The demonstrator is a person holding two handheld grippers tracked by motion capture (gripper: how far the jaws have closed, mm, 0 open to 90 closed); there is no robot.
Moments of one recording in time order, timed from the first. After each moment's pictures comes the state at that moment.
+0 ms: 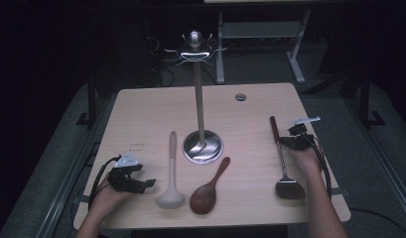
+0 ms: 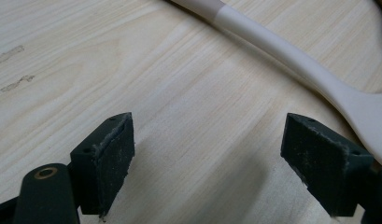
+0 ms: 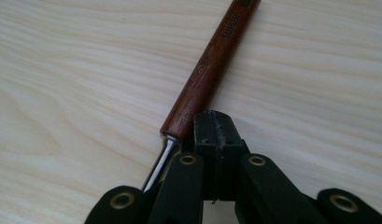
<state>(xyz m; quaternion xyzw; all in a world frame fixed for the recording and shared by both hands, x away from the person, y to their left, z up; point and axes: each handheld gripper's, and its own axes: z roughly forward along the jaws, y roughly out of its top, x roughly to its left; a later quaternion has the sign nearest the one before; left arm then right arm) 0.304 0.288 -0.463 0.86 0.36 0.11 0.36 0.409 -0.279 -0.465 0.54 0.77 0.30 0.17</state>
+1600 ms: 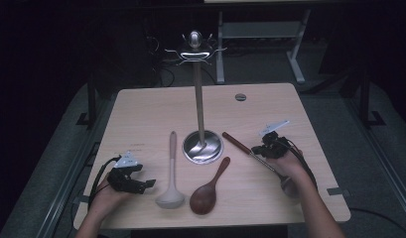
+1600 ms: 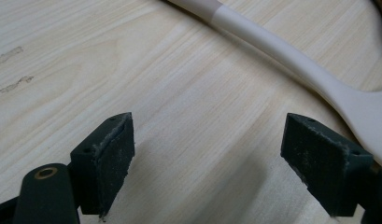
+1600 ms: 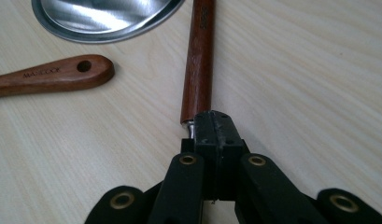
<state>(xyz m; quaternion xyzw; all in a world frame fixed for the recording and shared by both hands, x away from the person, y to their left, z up) 0.304 0.289 -0.462 0.86 0.35 0.11 0.36 0.388 -0.201 -0.448 0.36 0.87 0.33 0.08</state>
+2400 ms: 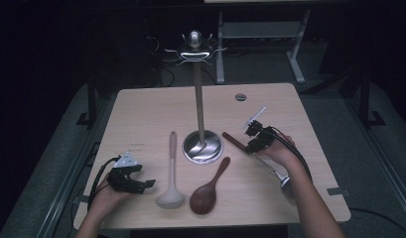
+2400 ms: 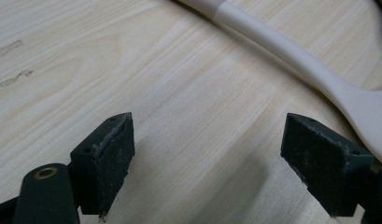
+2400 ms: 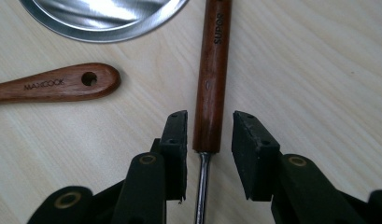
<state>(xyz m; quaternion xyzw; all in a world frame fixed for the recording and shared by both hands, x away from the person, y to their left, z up) 0.304 0.291 -0.464 0.86 0.36 0.11 0.36 0.413 -0.154 -0.421 0.35 0.91 0.19 0.06</state>
